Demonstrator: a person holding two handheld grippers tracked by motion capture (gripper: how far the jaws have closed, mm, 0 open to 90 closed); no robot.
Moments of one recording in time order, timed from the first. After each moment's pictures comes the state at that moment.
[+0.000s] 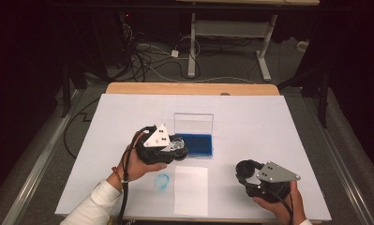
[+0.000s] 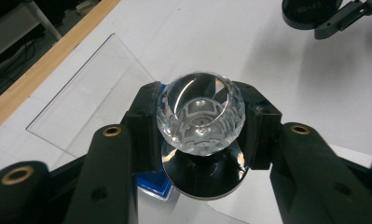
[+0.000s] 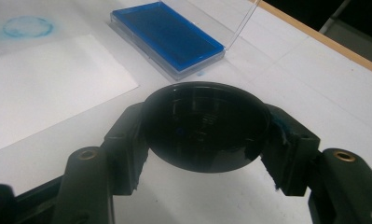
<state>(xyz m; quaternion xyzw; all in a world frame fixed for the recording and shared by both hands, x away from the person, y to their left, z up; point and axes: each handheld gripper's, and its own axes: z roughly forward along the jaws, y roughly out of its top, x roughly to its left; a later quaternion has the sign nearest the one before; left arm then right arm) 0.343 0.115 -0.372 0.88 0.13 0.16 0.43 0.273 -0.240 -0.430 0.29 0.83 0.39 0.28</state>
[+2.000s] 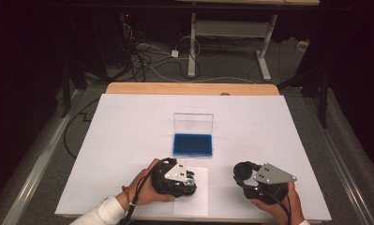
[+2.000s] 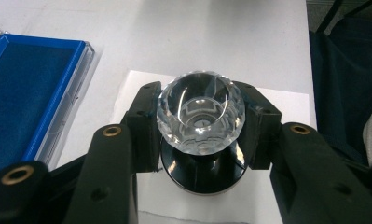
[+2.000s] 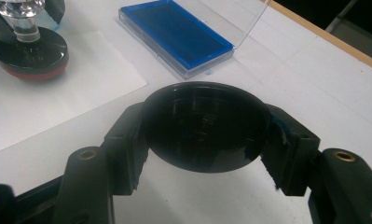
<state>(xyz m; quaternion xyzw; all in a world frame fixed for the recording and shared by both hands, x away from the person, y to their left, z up) 0.306 0.076 -0.433 0.93 0.05 0.07 0.35 0.271 -0.233 -0.431 0.28 0.84 0.38 0.27</state>
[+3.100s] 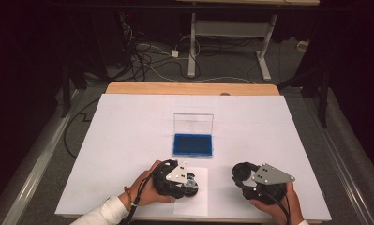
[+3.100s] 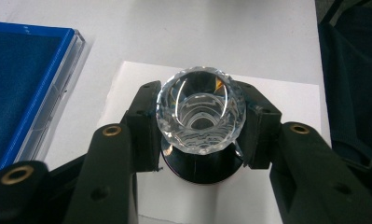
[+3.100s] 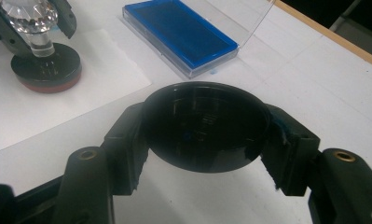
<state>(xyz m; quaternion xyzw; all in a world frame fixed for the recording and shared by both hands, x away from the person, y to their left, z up) 0.309 0.075 -0.446 0.94 0.05 0.06 0.34 0.270 -0.230 -0.432 0.28 0.84 0.38 0.27</state>
